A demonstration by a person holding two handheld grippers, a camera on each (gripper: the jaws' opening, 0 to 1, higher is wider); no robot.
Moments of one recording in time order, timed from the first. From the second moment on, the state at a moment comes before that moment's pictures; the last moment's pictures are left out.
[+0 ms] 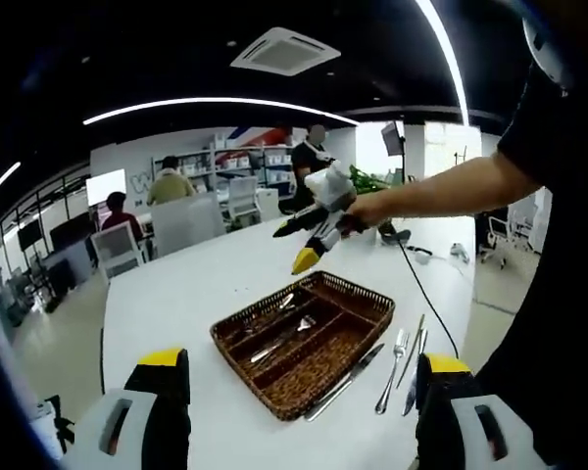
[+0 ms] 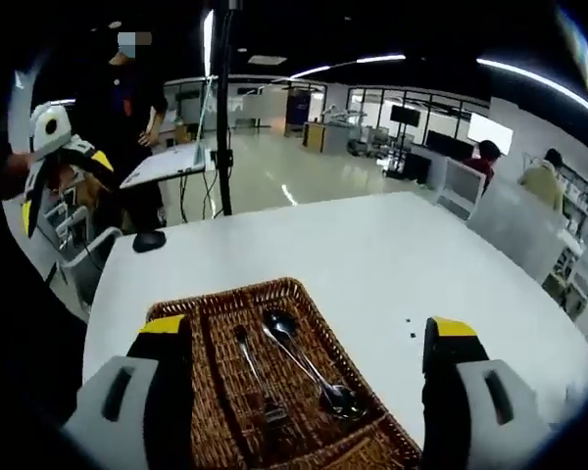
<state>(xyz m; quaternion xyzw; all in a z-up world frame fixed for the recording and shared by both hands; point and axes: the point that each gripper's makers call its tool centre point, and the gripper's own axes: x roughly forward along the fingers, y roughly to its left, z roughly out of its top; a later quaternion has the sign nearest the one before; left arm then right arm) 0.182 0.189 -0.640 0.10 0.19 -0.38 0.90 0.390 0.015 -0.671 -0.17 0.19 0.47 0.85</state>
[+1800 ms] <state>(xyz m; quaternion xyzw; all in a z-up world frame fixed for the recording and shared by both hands) 0.179 0.209 -0.656 0.09 0.17 -0.30 0.93 0.207 -0.142 -0.642 -0.12 0.15 0.25 0.95</state>
